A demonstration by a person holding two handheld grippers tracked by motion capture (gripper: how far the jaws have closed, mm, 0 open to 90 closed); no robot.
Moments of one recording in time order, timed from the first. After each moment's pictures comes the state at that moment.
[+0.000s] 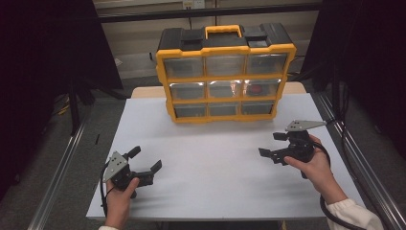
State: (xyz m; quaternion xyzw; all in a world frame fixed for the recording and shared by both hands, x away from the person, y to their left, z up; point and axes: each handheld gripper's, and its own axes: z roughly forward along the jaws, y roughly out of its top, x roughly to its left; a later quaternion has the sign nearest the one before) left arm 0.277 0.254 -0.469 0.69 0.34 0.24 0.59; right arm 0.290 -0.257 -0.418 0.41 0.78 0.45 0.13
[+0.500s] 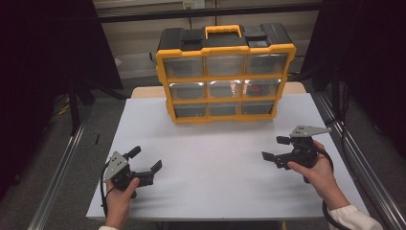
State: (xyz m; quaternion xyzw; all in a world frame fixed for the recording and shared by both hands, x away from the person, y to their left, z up) left arm 0.277 0.254 -0.469 0.69 0.34 0.24 0.59; right arm 0.280 -0.266 -0.430 0.41 0.77 0.46 0.14
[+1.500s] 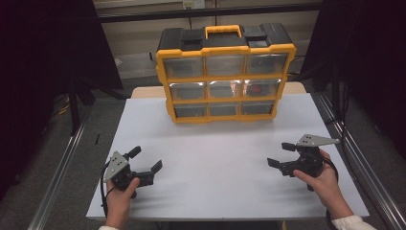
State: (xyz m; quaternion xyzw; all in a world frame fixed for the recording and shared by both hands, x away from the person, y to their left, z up) left arm 0.277 0.253 -0.469 0.69 0.34 0.24 0.59; right arm 0.262 -0.281 -0.450 0.42 0.76 0.48 0.15
